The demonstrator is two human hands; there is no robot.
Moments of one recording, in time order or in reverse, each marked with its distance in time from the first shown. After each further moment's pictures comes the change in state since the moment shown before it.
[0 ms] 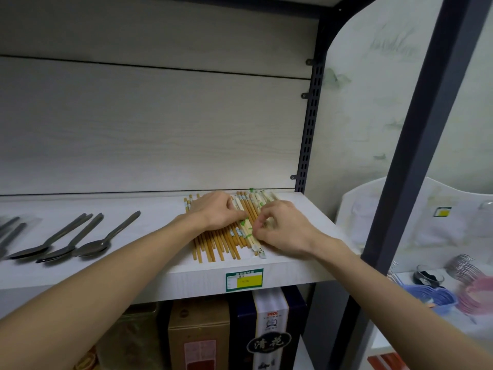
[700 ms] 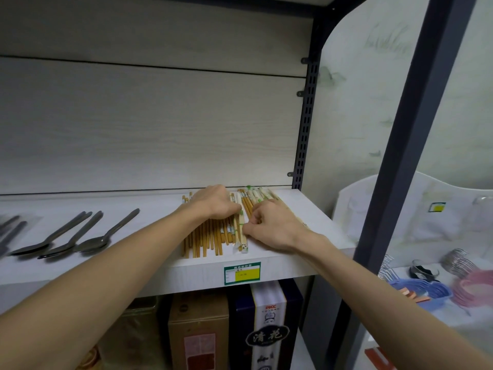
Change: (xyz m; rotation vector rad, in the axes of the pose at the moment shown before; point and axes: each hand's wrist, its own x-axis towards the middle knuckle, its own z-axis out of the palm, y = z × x) left_hand 0.004 0.010 -0.010 0.053 -0.046 -0.106; right_hand 0.005 -0.016 0.008 0.028 0.006 0.086
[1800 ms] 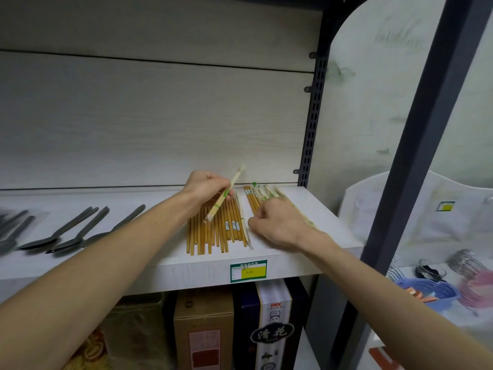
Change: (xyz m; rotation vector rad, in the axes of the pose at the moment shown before) left_hand -0.012 -0.020 -0.018 -0.996 0.061 -0.143; right_hand -0.004 -0.012 -0.002 -0.025 -0.028 0.049
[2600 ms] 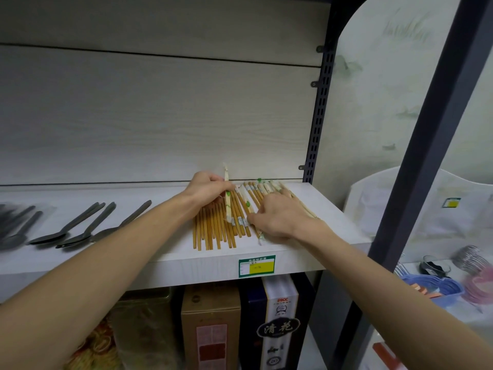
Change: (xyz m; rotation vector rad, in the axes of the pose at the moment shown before) left_hand -0.005 -0.011 -0.010 0.194 -0.008 0.033; right_hand 0.009 -0.019 -0.001 -0.124 -0.129 0.094
